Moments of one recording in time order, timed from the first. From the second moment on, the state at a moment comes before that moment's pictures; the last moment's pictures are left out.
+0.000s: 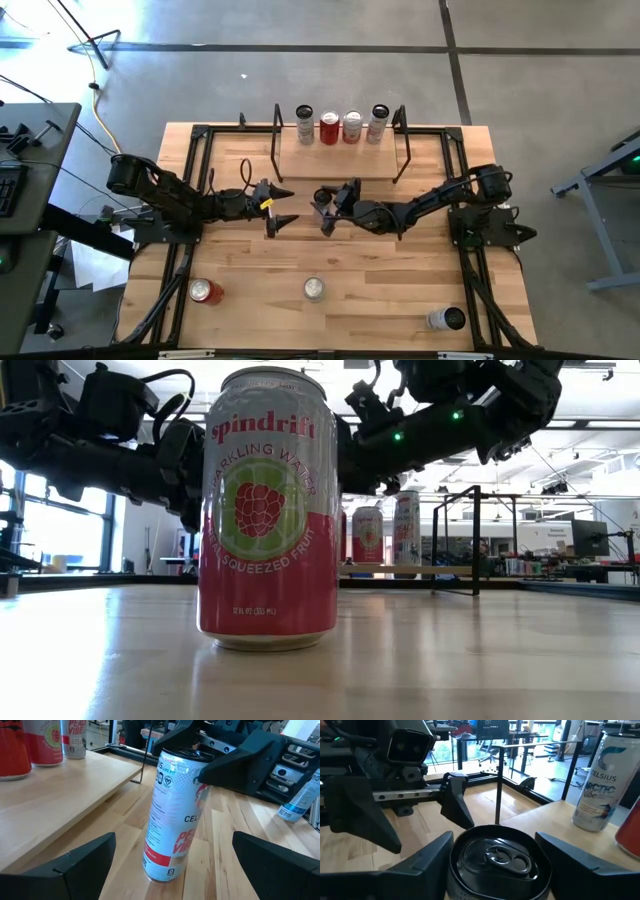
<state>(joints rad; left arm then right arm) 0.01 1.53 0.19 1.17 -0.19 -0.28 0.11 1.83 0.83 0.81 0.62 0.10</state>
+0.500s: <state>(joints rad) 0.01 1.53 0.19 1.17 -0.19 -0.28 0.11 1.67 0.83 0.65 0.52 -0.08</state>
